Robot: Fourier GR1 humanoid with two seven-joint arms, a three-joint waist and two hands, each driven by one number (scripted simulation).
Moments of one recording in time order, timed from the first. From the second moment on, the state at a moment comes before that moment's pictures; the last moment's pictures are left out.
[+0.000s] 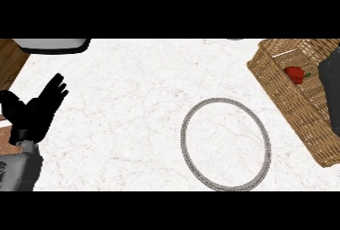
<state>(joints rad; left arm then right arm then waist) -0.21 0.30 0.15 -1.39 0.10 -0.05 0.23 -1.01 -0.42 -0.49 -0.61 1.44 -0.96 1.00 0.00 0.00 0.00</state>
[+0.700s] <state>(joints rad) -0.13 0.30 0.18 -1.41 0.09 -0.04 0.22 -0.62 -0.28 -0.49 -1.31 1.25 -0.96 1.05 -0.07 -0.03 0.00</state>
